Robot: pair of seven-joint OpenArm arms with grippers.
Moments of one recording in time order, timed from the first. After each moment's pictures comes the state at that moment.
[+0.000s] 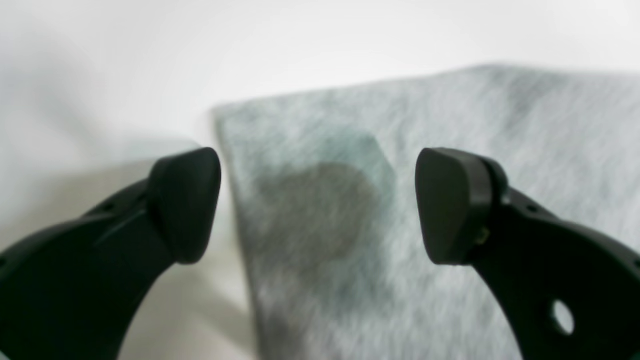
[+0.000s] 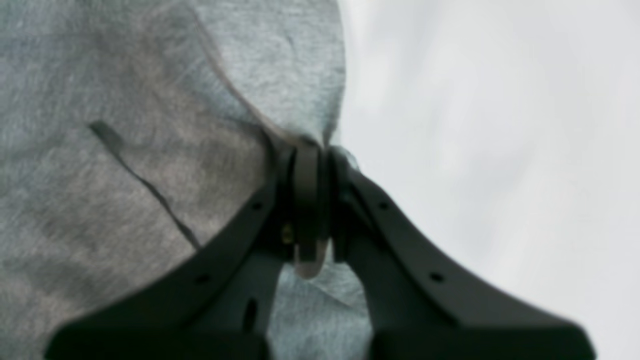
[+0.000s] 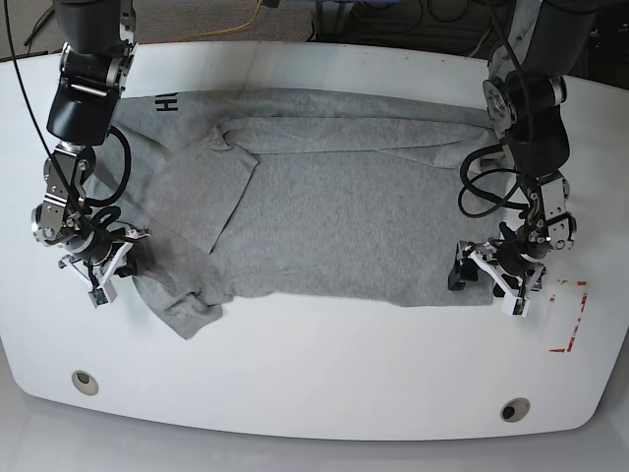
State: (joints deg) left arm -29.8 -12.1 -24.5 37.4 8.1 -40.1 15.3; right arm 20.0 23.7 15.8 59.4 6.9 40.6 -37.0
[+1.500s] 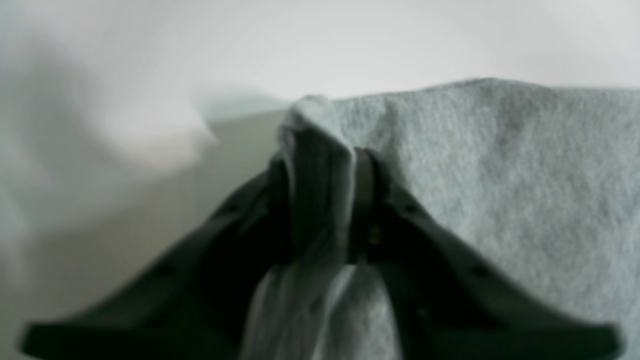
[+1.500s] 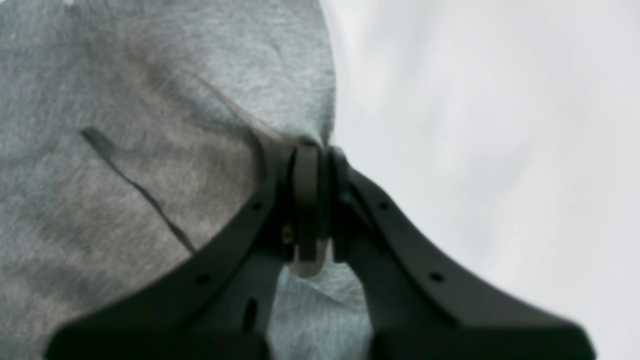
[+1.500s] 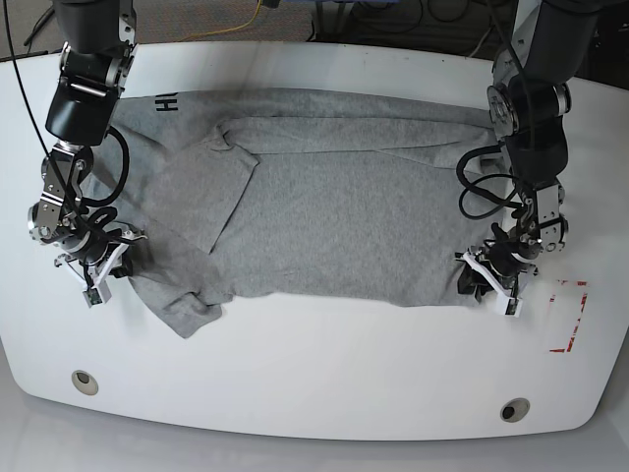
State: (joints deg) left arm -30.8 -12.7 -20.4 32.3 7.6 -39.3 10.3; right arm 20.0 23.7 17.6 59.4 6.8 40.6 -37.0
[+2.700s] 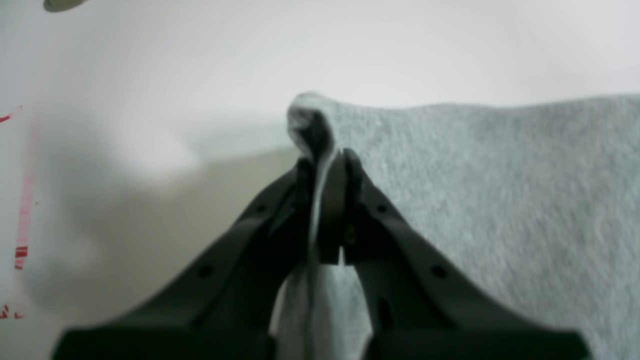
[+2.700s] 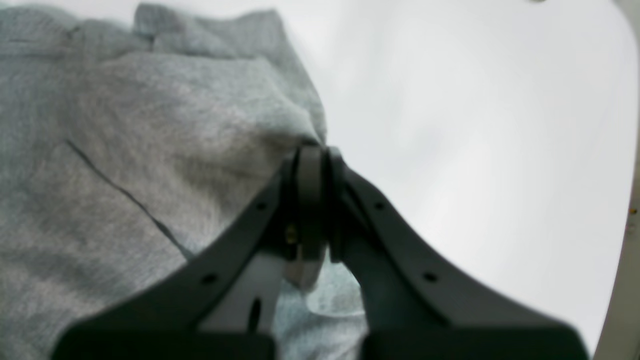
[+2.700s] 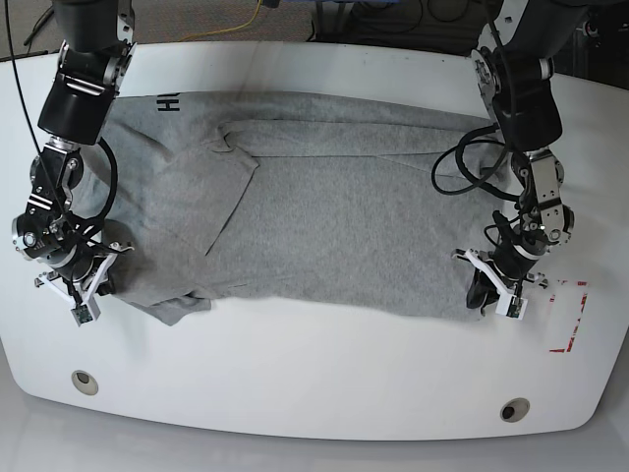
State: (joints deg) left arm -21.6 -9.9 -20.3 56.4 7.7 -41.7 11.2; right arm 19.1 24.3 18.7 73.3 6.8 40.6 -46.7
